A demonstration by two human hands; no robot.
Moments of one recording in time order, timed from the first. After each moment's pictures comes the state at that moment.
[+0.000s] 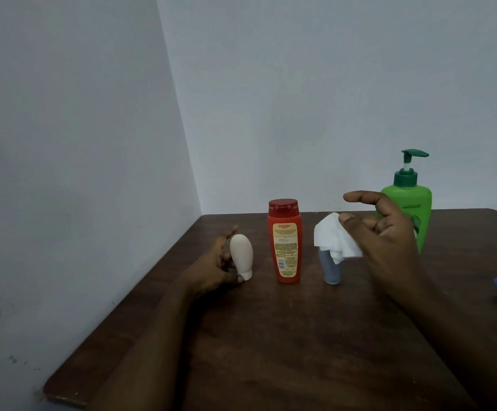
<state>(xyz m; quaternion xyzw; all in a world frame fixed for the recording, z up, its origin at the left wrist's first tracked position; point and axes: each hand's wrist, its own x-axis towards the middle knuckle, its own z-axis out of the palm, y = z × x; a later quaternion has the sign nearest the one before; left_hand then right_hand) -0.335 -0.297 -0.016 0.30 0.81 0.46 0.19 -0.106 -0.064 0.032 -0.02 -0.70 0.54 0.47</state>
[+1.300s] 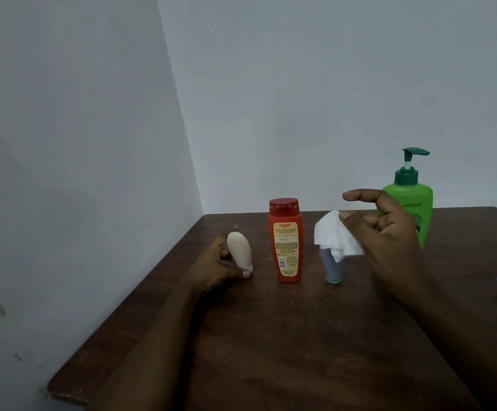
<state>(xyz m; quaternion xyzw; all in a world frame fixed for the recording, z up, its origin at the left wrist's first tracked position) -0.341 -0.287 -0.027 0.28 0.81 0.50 0.13 -0.104 -0.065 0.038 -0.01 -0.69 0.55 0.47</state>
